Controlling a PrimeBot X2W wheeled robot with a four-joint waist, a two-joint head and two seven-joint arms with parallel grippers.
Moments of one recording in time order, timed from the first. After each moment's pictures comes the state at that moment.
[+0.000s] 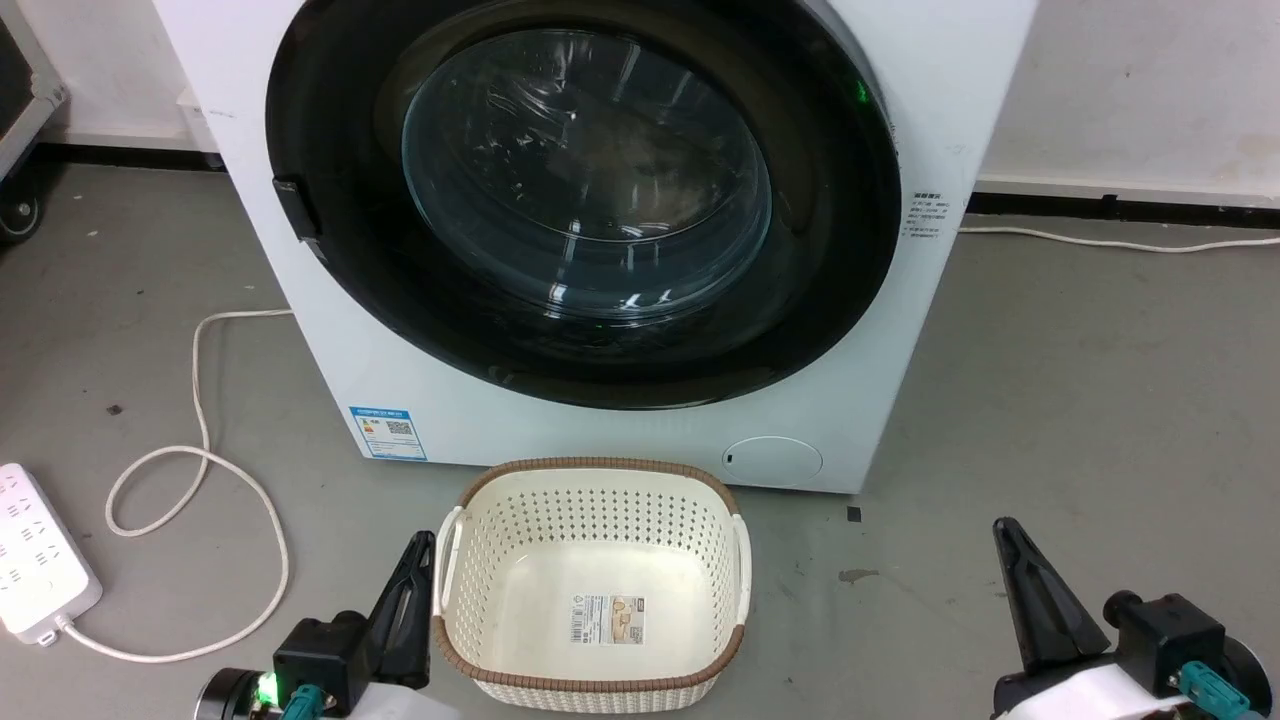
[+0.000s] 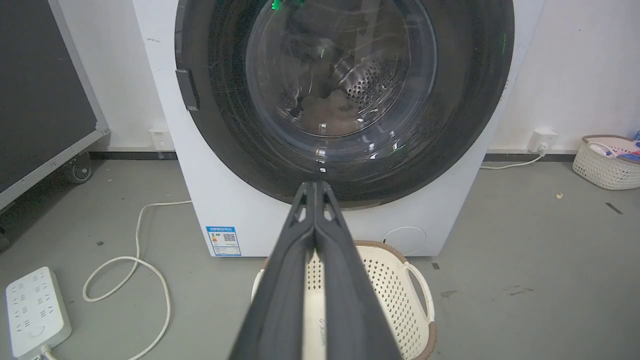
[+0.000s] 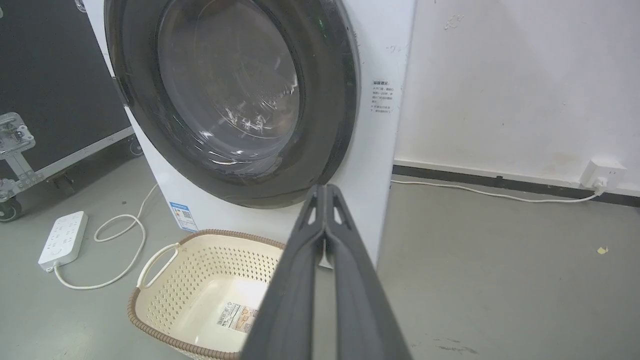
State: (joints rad) left arm 0.04 0.06 -0.04 0.10 -0.07 -0.08 -0.20; right arm 0.03 -0.06 -0.02 0.10 0.07 0.13 -0.19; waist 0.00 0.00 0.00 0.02
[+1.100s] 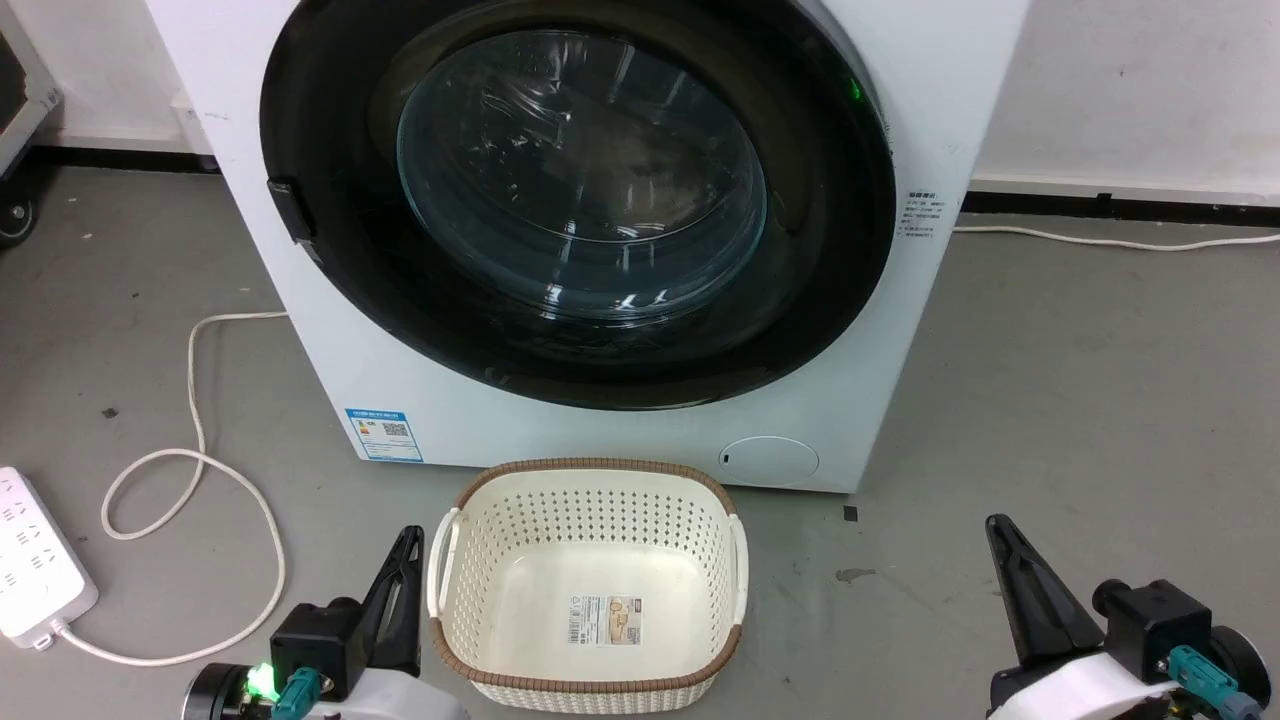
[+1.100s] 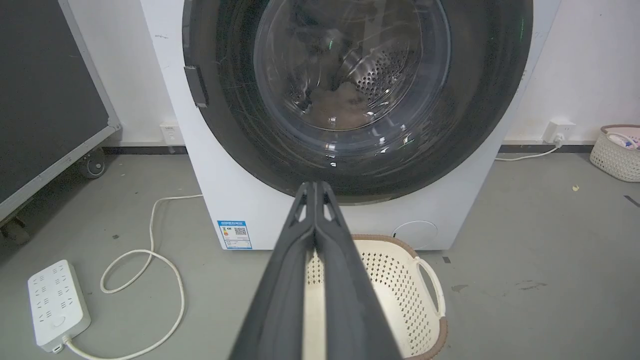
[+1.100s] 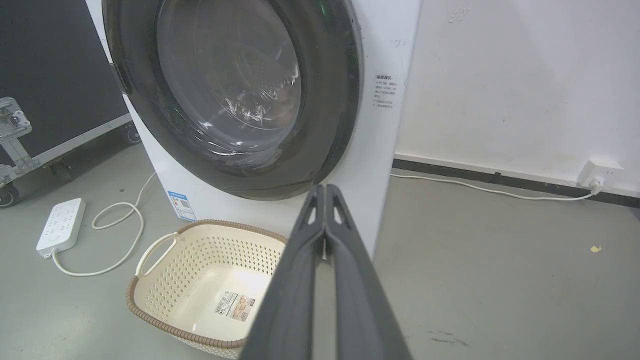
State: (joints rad) left arm 0.04 0.05 -0.03 0.07 -0.05 -0.05 -0.13; right arm 0.03 -0.06 -0.01 0.07 0.05 0.13 -0.13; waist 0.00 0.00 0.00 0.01
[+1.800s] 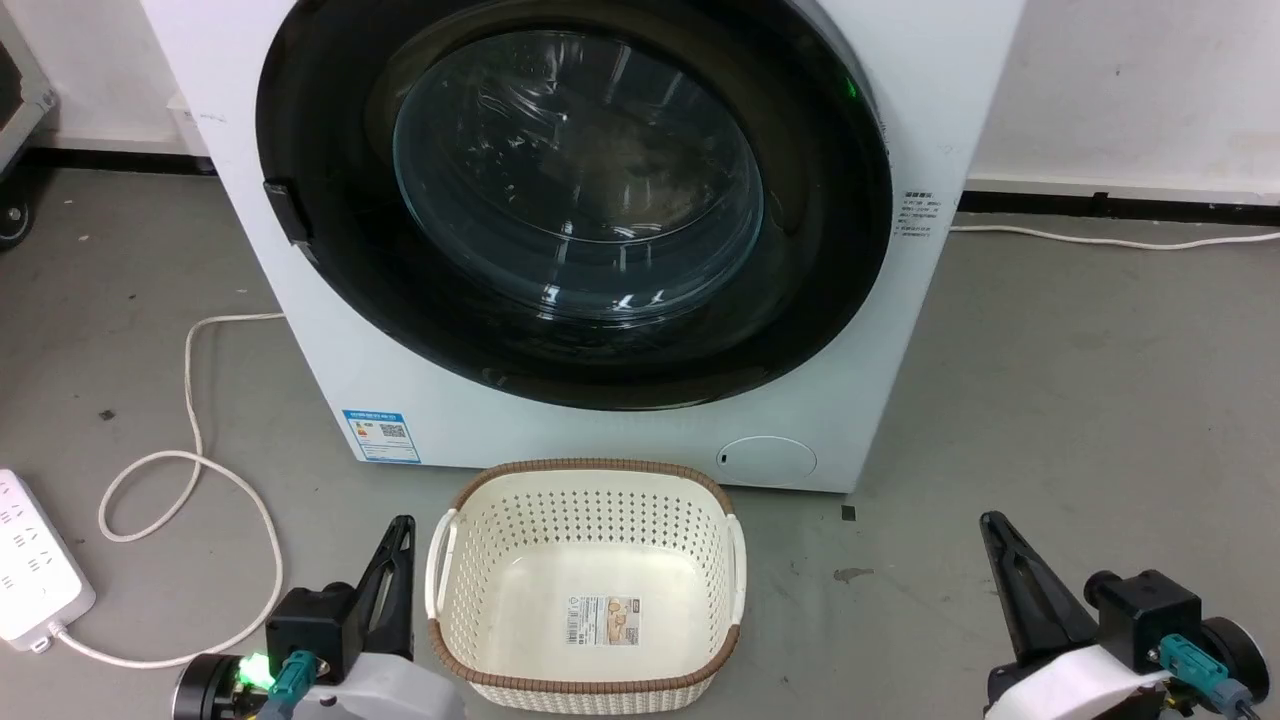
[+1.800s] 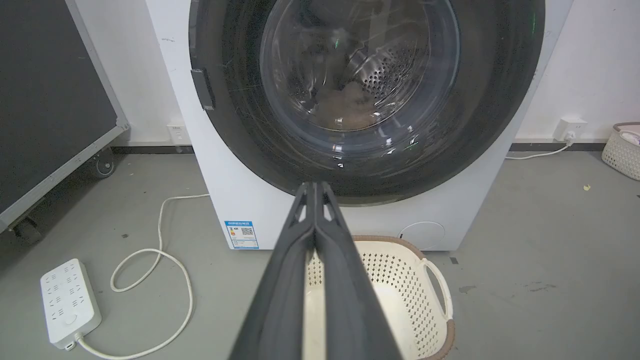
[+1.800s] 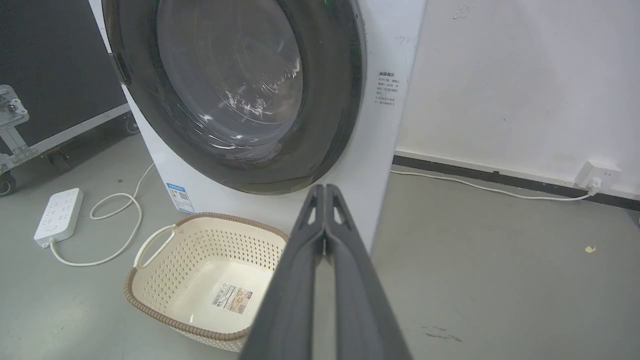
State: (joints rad) left arm 0.02 0.05 -0.02 0.04 -0.04 -0.04 -0.09; right arm 0.03 -0.06 -0.01 0.05 0.03 0.13 -0.08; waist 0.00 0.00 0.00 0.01
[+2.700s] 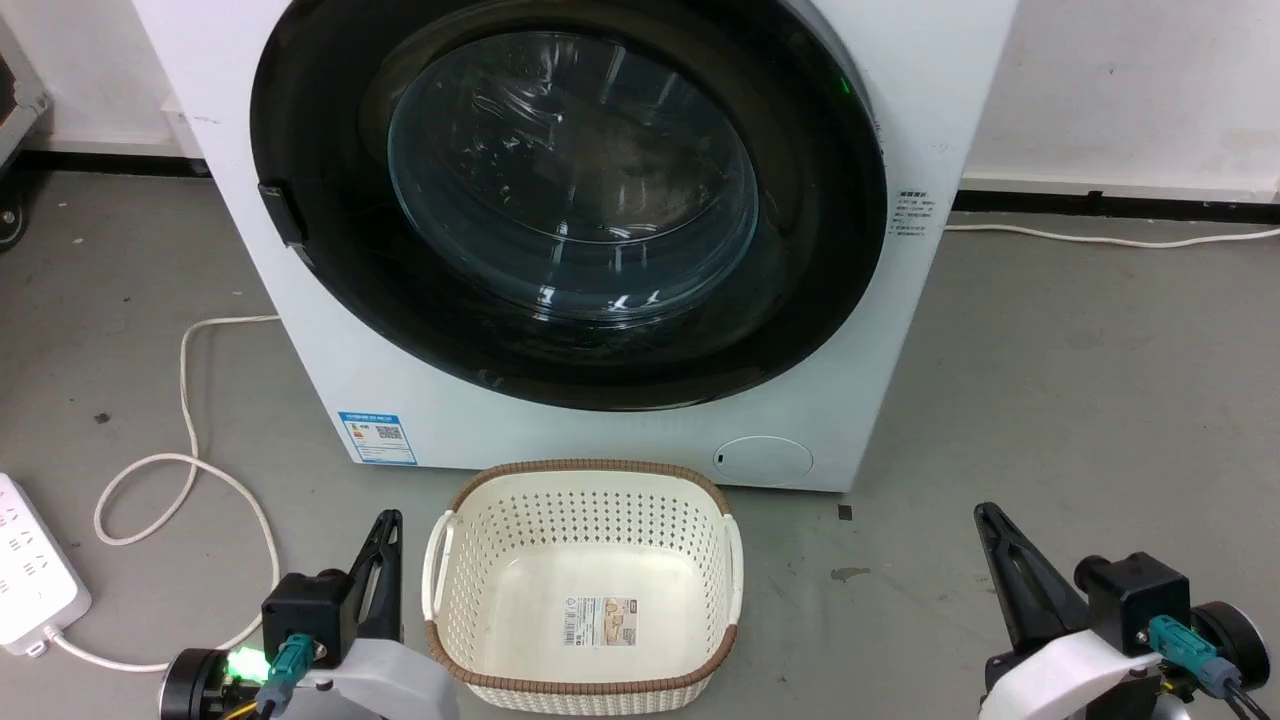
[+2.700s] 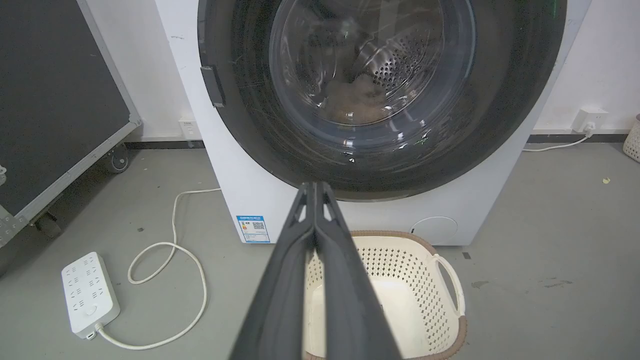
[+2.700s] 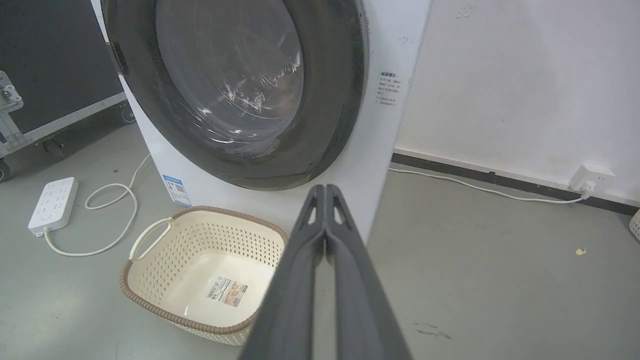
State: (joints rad) left arm 0.02 0.05 -0.01 0.01 -0.01 -0.01 -0.02; right arm 0.01 -0.06 0.00 0.01 0.01 0.13 -0.02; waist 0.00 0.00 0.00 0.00
